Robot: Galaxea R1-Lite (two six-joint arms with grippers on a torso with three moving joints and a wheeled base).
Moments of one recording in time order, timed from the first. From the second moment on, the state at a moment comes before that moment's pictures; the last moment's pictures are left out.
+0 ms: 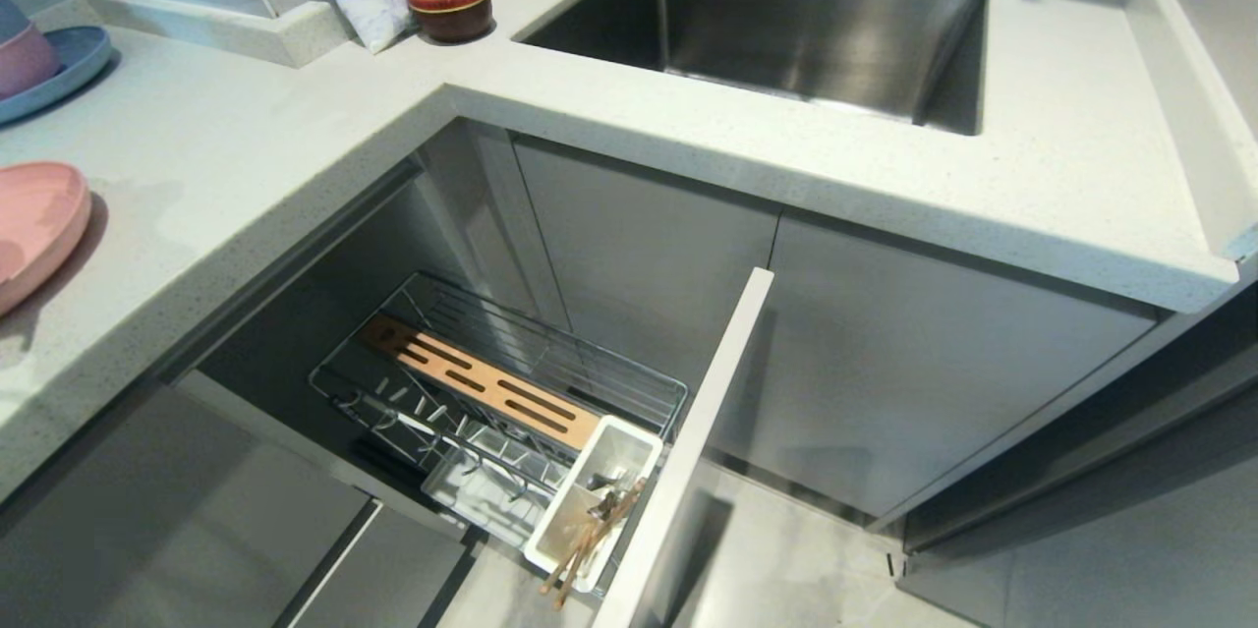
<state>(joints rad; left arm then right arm) 0.51 1.50 -1.93 1.05 0.00 0.05 0.00 0.00 0.00 0.00 0.00 0.00</state>
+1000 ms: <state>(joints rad) 0.49 1.45 -1.90 0.92 -0.02 -0.06 0.00 0.00 0.00 0.00 0.00 0.00</state>
